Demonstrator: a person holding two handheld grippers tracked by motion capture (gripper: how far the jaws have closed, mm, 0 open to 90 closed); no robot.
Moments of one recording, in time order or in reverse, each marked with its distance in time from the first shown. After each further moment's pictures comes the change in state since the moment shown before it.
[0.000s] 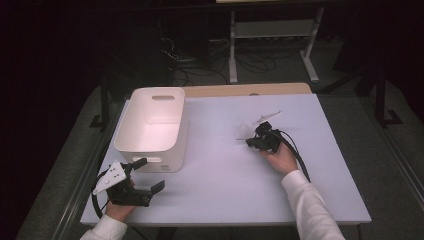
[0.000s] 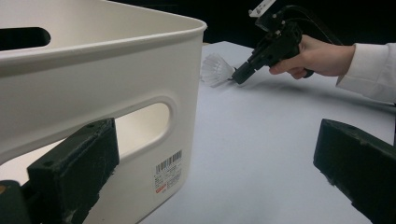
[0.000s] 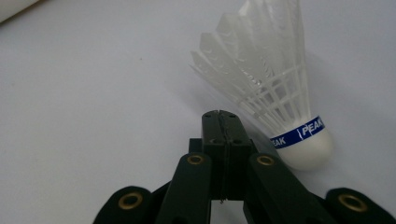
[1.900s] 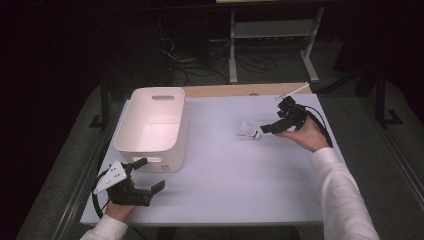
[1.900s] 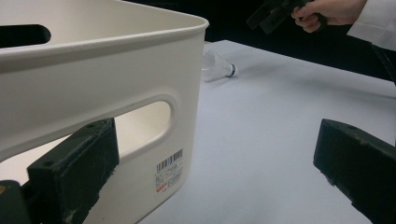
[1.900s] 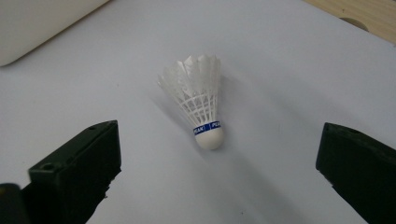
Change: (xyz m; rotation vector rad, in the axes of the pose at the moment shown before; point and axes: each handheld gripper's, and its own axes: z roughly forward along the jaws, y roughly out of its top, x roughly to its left) left arm 0.000 0.000 0.002 -0.003 0.002 -0.005; right arm -0.046 0.039 -0.079 0.012 -0.013 -0.004
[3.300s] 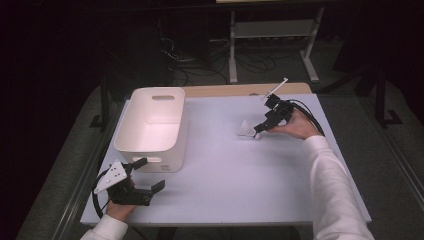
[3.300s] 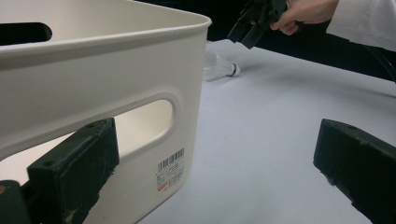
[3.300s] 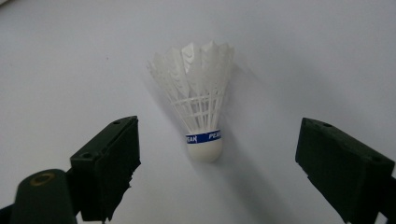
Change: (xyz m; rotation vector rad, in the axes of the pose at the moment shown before) left arm 0.000 -0.001 0.001 -0.002 0.003 -0.012; right arm -0.016 0.024 0.048 0.182 0.090 -0.133
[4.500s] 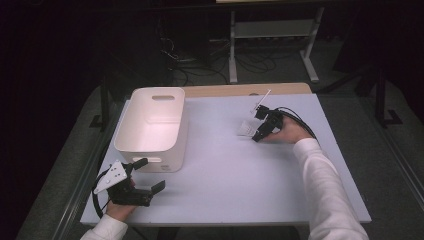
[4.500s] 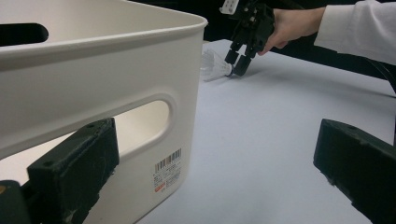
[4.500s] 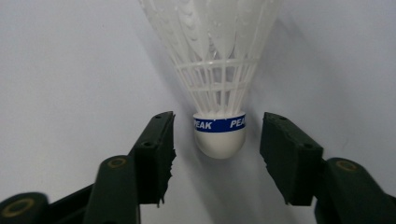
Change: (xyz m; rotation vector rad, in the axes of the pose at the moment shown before) left arm 0.000 0.000 0.000 0.007 -0.009 0.006; right arm 0.005 -0.002 0.043 0.187 0.003 -0.098
